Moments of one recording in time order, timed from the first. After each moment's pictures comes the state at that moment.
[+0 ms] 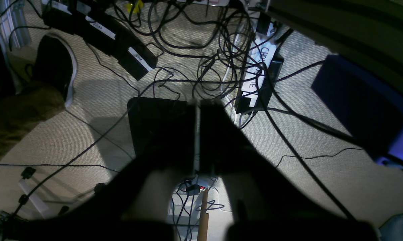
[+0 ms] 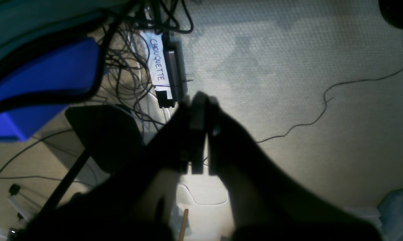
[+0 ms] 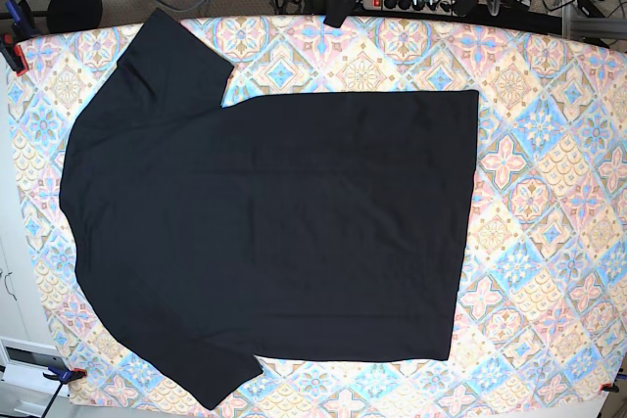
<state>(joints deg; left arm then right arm) 12.1 -1.9 -0.9 11.3 -4.7 0.7 -3.5 -11.3 0.9 5.6 6.2 -0.7 1.6 8.8</state>
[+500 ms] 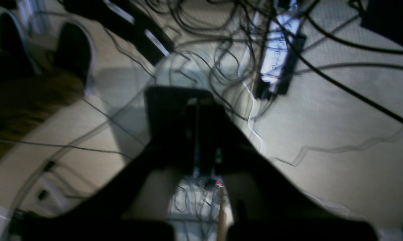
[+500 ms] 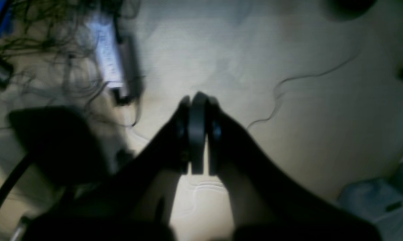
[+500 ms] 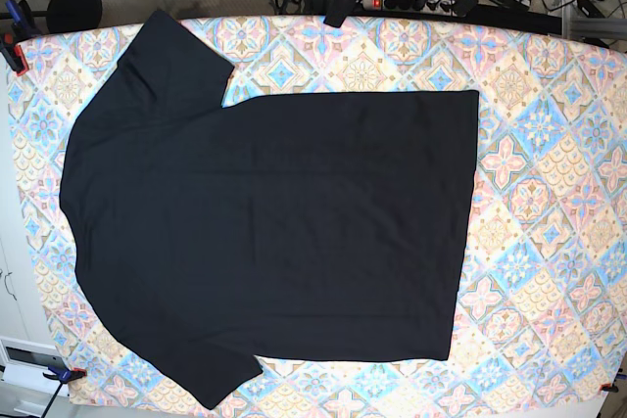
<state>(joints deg) 30.0 -6.7 -0.8 33.0 -4.7 0.9 -2.3 -29.0 6.6 5.8 27.4 -0.6 1.2 8.6</state>
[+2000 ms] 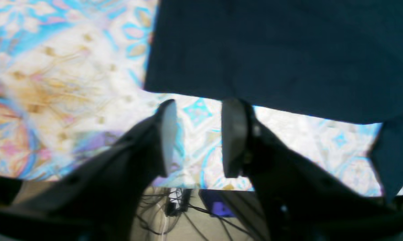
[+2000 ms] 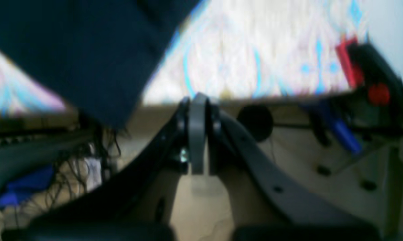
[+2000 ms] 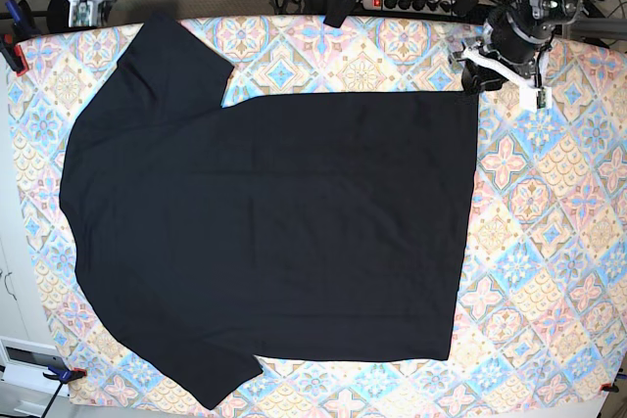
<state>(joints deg) 37.5 -18.0 -15.4 111.9 -43.6 0.9 42.6 -55.4 11.5 18.9 103.4 8.8 2.2 -10.0</state>
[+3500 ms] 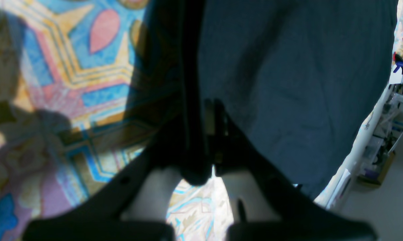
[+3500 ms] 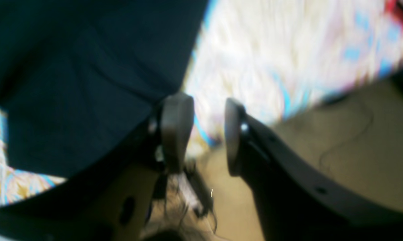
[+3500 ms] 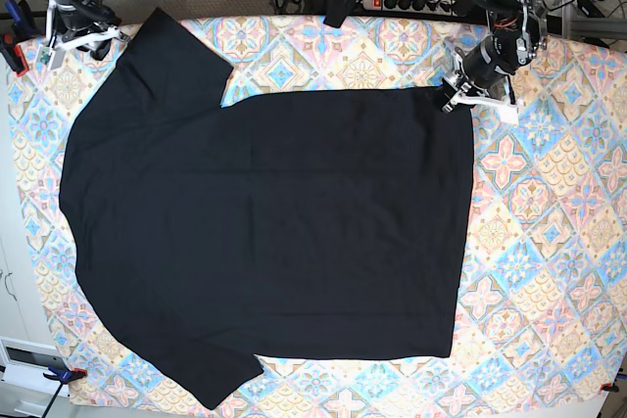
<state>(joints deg) 20.4 -9.8 -16.4 81.3 -58.1 0.4 42.2 -40.1 11.1 28.0 99.0 34.0 1.5 -32.6</state>
